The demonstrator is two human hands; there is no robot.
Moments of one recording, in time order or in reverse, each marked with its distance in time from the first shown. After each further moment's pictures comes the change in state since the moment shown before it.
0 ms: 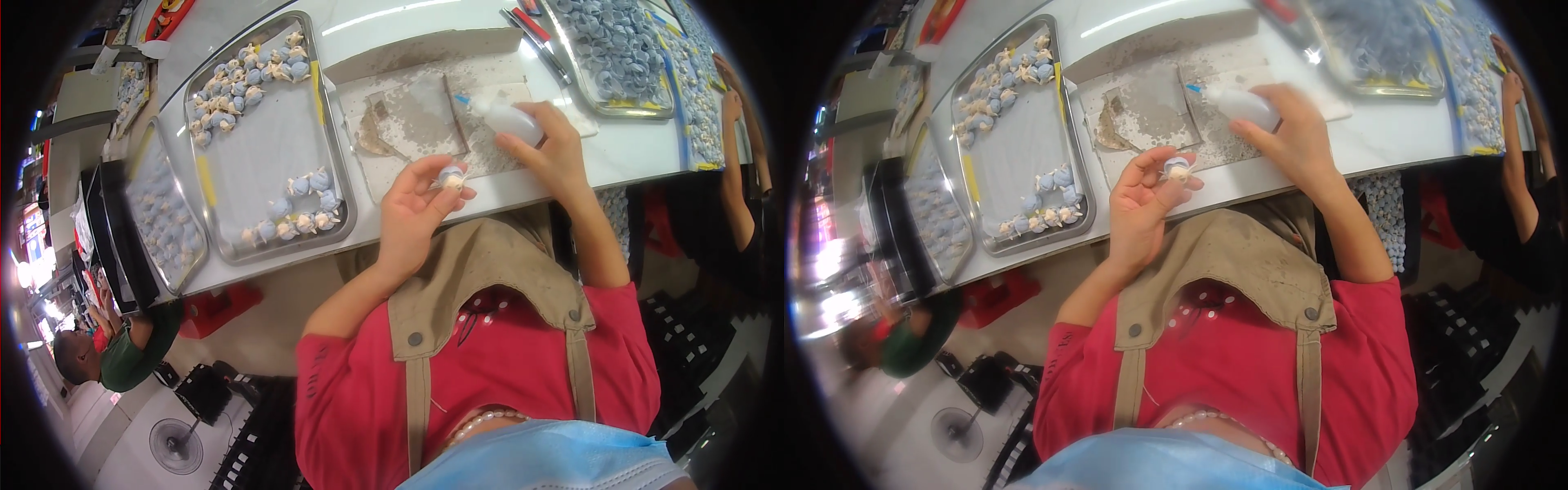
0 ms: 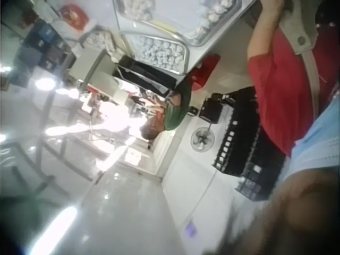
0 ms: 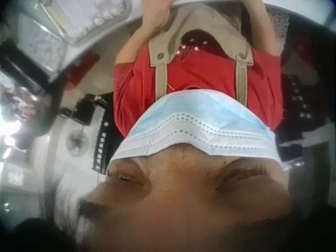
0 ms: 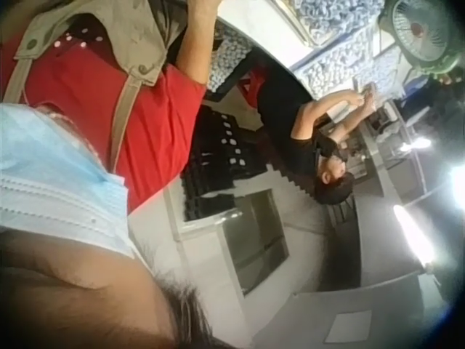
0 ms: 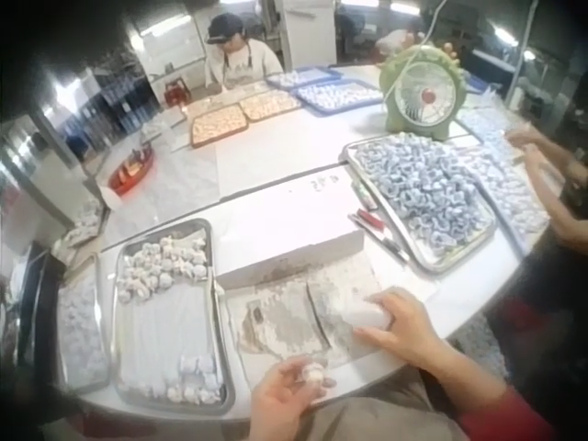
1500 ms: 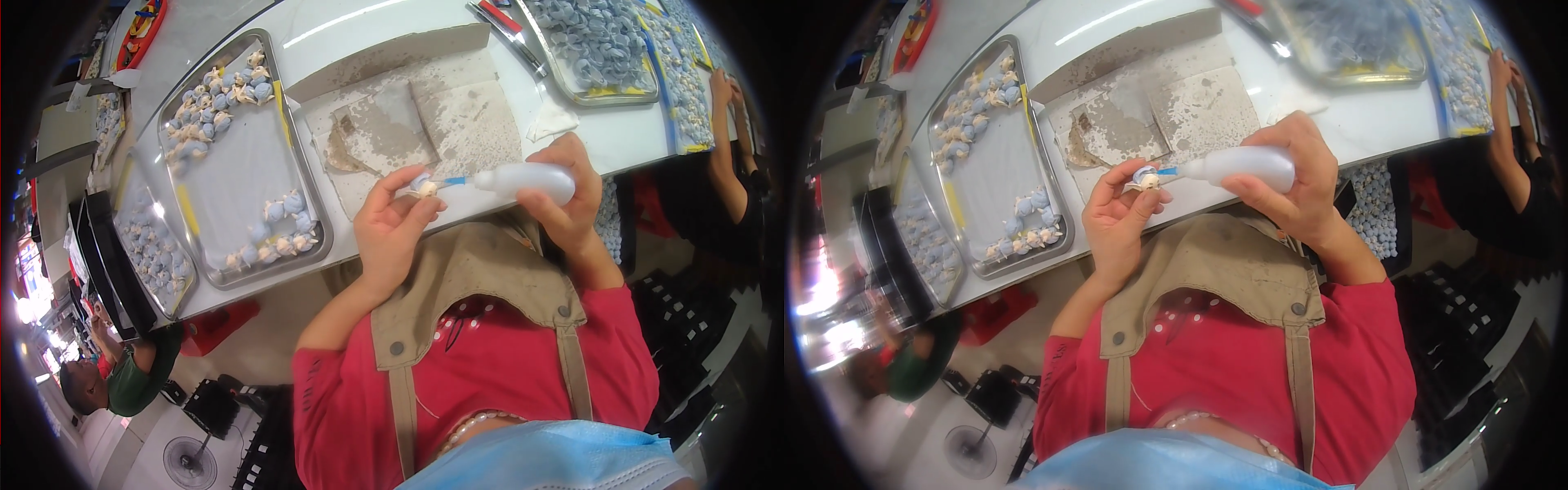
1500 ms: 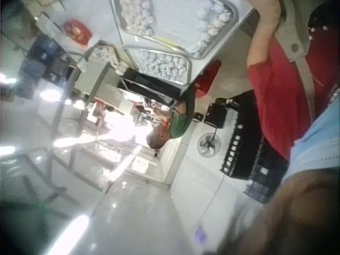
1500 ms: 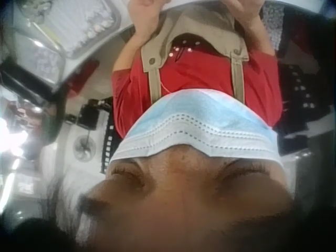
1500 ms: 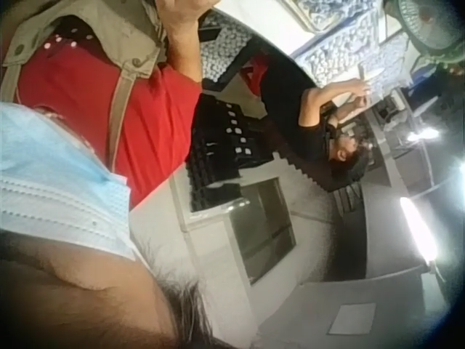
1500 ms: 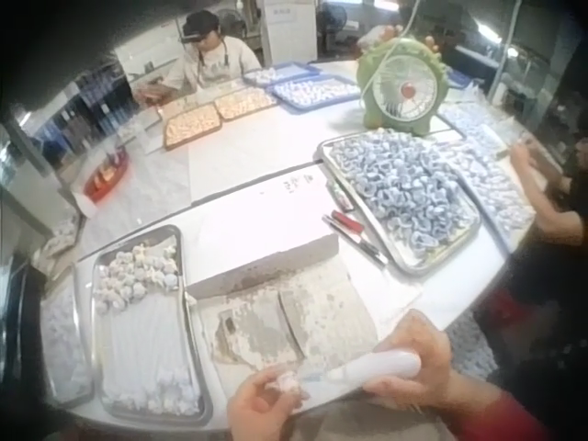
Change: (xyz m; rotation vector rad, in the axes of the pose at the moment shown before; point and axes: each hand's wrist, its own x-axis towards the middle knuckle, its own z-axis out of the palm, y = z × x) left_hand 0.001 0.000 0.010 0.120 0.063 0.028; right_hand -0.037 -0.018 -0.037 0.306 0.129 -0.169
